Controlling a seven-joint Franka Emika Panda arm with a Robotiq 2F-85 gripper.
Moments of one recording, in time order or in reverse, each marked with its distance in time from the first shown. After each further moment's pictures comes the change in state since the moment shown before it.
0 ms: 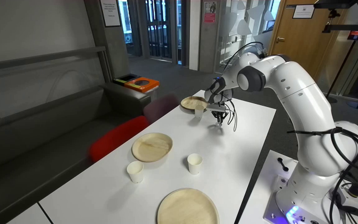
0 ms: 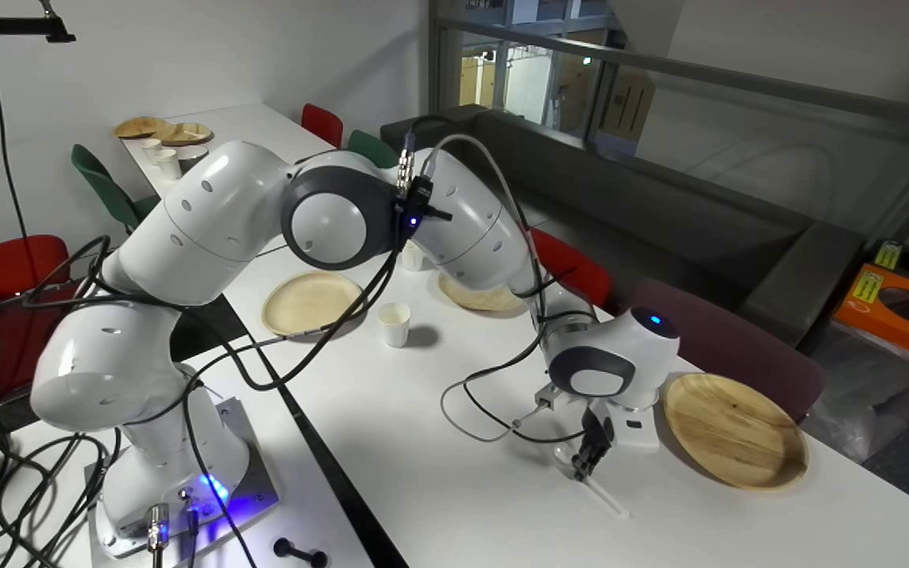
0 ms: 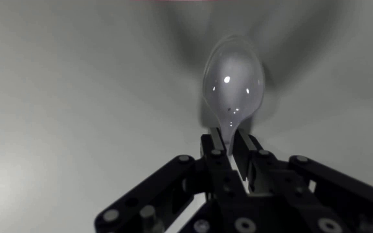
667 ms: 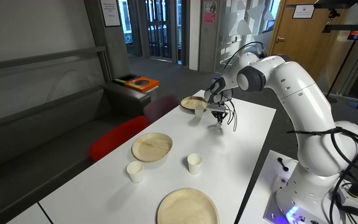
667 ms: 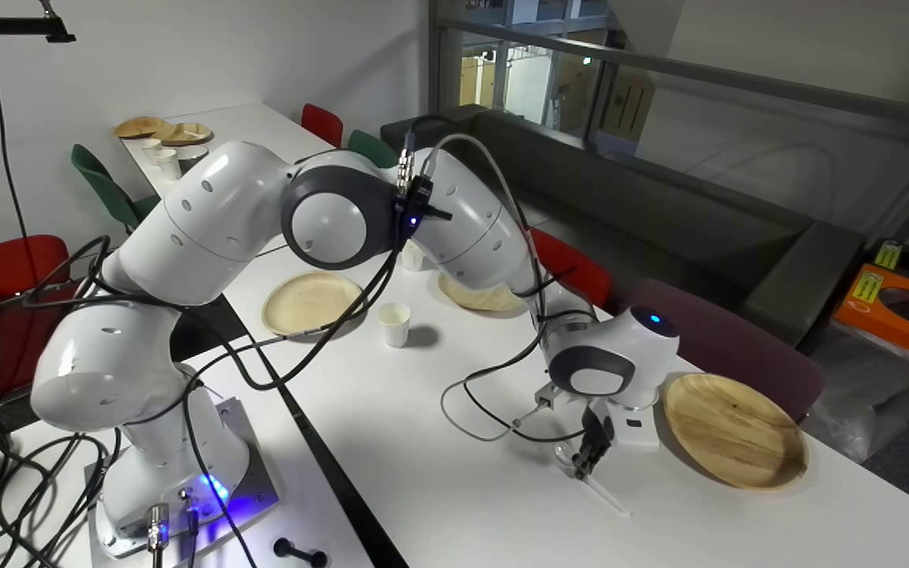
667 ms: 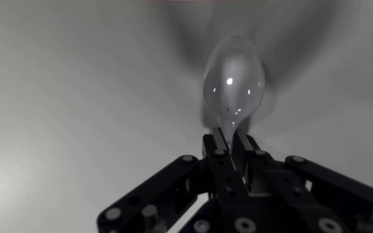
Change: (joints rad) arm 0.002 0.000 0.000 0.000 0.000 0.001 0.000
